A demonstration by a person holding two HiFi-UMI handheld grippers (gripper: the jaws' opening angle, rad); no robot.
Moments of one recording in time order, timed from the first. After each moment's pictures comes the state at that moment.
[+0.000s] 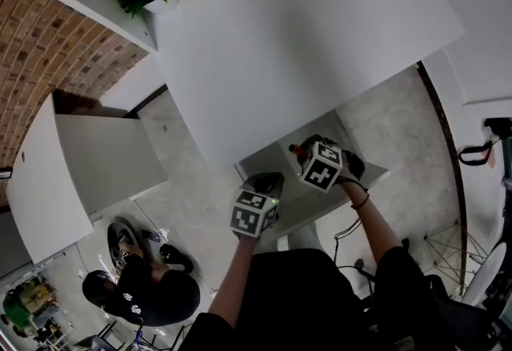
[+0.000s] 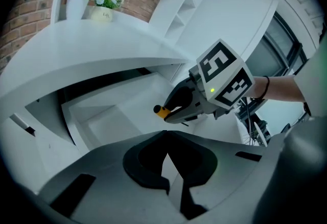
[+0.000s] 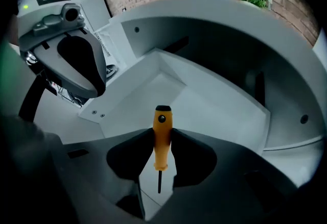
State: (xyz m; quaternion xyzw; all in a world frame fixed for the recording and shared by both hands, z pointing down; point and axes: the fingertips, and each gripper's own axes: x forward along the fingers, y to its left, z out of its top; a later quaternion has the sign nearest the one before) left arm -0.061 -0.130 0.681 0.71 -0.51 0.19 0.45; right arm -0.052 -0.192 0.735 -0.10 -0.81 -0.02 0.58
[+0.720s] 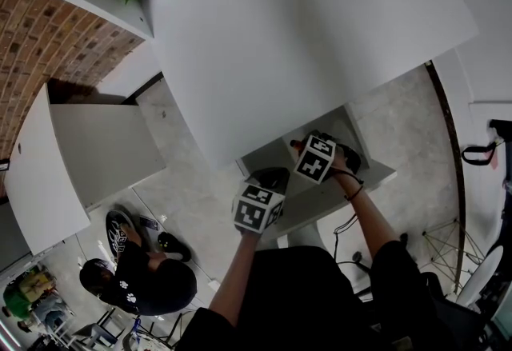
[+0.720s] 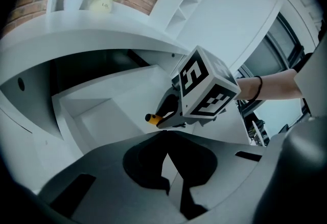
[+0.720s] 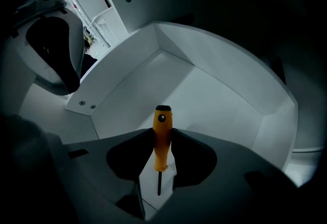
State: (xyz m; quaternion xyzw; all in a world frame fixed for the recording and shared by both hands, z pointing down) left arm -0.053 -0.131 0.702 0.70 -0.50 0.20 0.47; right arm -0.050 -0.184 0.791 -0.12 -0.77 -0.01 0.62
